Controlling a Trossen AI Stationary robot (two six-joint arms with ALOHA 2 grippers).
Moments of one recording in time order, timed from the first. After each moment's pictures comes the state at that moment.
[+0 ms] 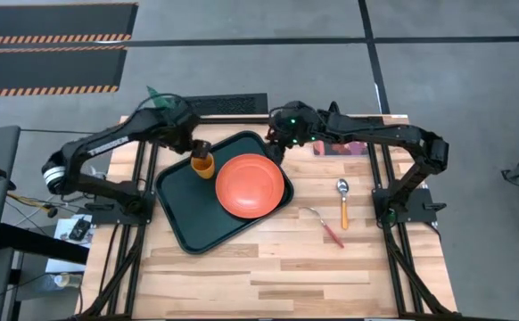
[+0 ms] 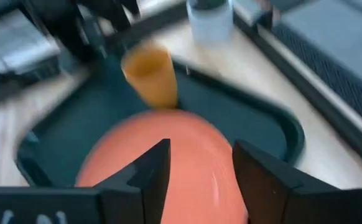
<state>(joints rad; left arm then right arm) 0.60 1.24 1.15 -1.09 0.03 -0.60 -0.35 1.63 1.36 -0.33 -0.11 0.19</state>
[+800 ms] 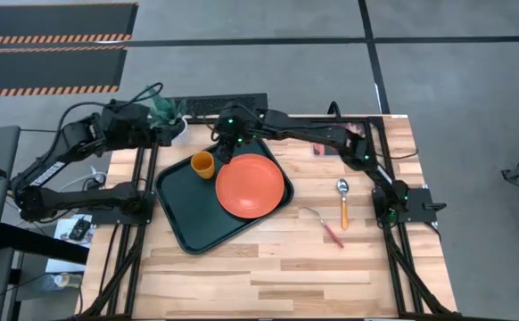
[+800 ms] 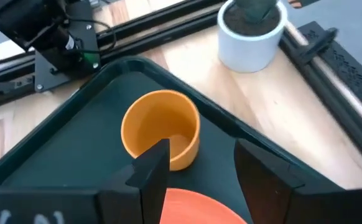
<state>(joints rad) 0.54 0.81 1.22 -1.08 -0.11 -0.82 -0.28 2.34 2.30 -0.65 -0.08 0.15</state>
